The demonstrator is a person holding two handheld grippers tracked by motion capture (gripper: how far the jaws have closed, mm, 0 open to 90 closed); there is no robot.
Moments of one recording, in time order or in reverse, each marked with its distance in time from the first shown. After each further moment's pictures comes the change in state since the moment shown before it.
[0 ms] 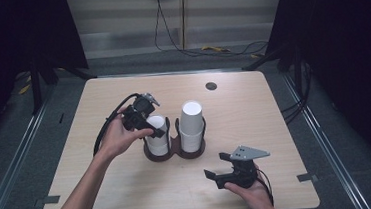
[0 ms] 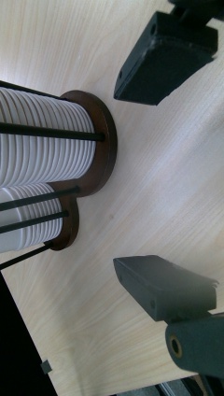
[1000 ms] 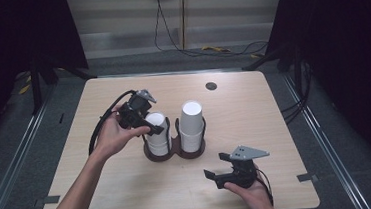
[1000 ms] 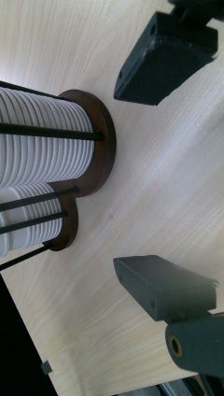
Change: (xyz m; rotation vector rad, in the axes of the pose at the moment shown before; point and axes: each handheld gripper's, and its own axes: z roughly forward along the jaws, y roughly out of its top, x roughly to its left) left arm -0.005 0.001 -0.022 -0.071 0.013 0.033; right arm 0.000 0.000 0.001 0.006 0.000 0.009
